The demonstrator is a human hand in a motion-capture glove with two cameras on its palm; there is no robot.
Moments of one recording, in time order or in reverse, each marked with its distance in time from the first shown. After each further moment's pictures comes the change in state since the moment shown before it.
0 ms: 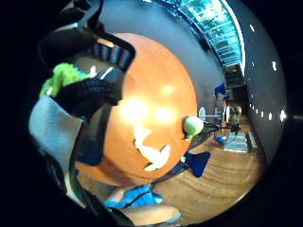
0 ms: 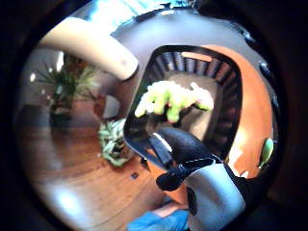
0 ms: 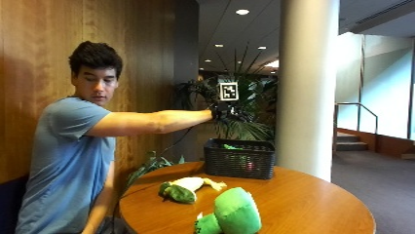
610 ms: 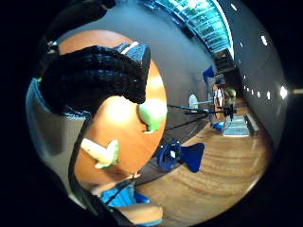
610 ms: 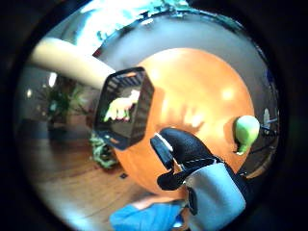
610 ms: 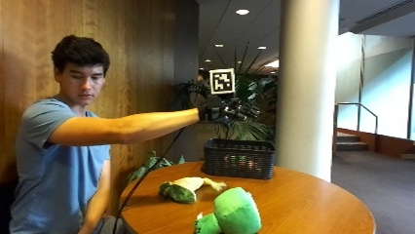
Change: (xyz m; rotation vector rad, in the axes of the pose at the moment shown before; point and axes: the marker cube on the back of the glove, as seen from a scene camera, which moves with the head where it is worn) arm 0.207 0.067 -0.048 0.009 0.148 0.171
